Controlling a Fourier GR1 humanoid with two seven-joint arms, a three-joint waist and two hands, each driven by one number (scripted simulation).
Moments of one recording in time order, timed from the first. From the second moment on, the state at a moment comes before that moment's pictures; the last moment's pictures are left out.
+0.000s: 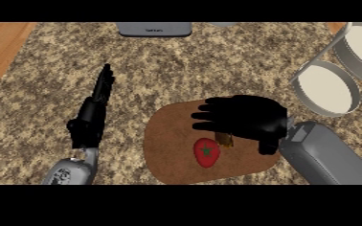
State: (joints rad) left arm -0.14 0.15 -0.20 -1.54 -0.04 0.30 0.02; right arm -0.50 -0.45 0.52 -1.60 0.91 0.60 -0.51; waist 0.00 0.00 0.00
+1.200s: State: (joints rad) left arm -0.16 0.10 -0.14 -1.54 -0.10 0.24 0.04; right arm -0.42 -0.30 0.59 -1.53 1.05 0.59 -0.48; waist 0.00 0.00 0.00
